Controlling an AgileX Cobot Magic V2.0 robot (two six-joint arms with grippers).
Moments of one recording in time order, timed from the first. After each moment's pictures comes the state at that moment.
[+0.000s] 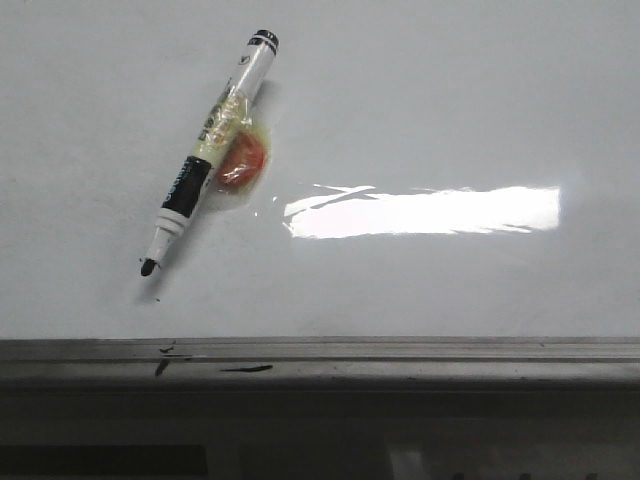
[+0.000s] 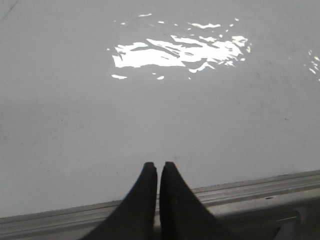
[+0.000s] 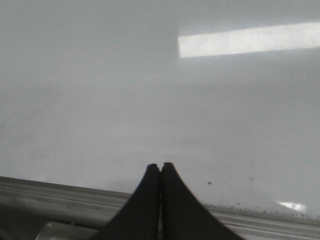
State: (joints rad) left arm -0.24 0.00 0.00 -0.06 0.32 0.00; right arm 0.18 -0.01 0.01 -0.08 0.33 0.21
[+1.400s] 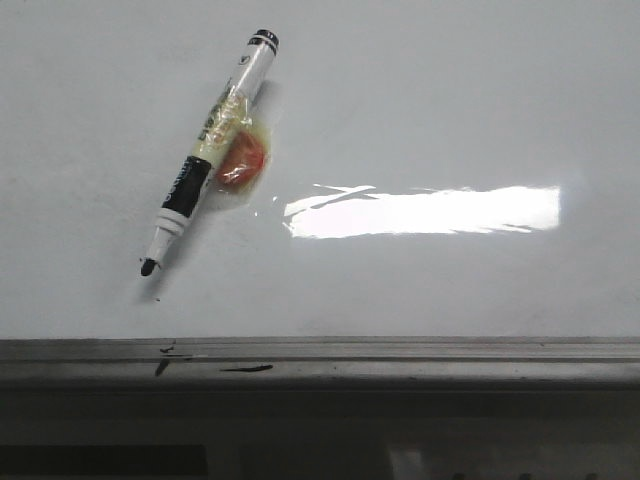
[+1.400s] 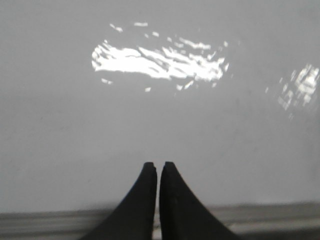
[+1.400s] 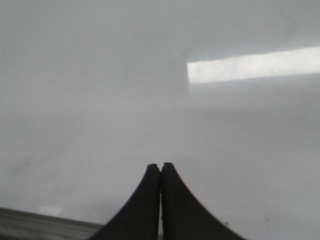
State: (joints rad) left arm -0.24 0.00 0.00 -0.34 0.24 0.00; right arm 0.18 -0.01 0.01 -0.04 0.19 0.21
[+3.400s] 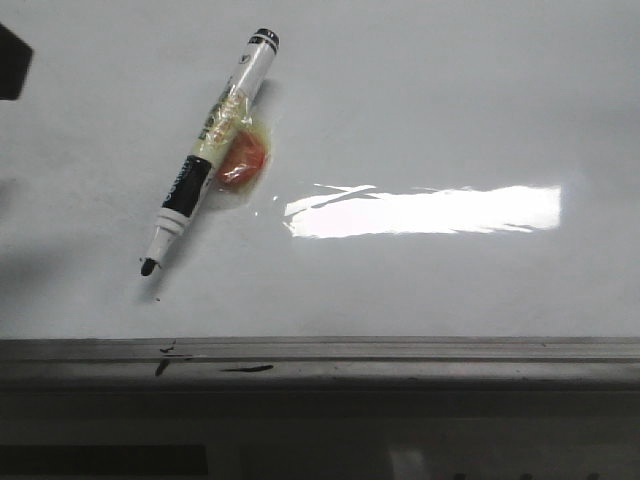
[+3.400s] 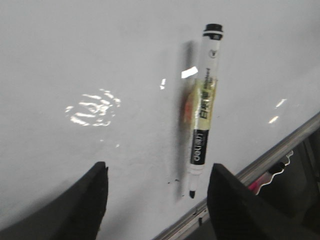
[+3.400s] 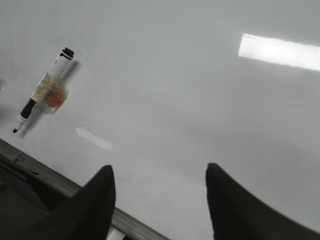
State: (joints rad) left arm -0.50 0.86 -0.63 -0.64 0.51 0.46; right arm 0.18 0.30 -0.61 0.32 0.74 -0.32
